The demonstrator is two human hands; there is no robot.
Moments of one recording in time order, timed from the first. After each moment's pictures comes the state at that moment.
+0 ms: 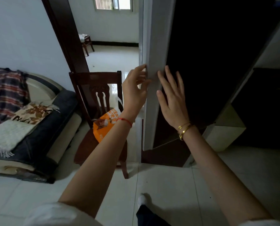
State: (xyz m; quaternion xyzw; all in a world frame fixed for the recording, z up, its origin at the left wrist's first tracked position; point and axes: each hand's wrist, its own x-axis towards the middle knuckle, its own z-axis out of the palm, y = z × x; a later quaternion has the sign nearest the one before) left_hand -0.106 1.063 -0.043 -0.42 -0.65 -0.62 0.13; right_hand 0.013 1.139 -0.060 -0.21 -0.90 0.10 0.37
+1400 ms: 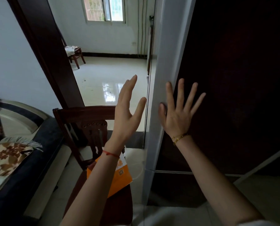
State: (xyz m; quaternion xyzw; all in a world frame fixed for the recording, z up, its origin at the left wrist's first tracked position) left_hand -0.359 1.178 -0.033 -0.47 -0.64 -0.60 0.04; right_hand -0.263 1.321 -0.075 -0.32 -0.79 -0.20 0.49
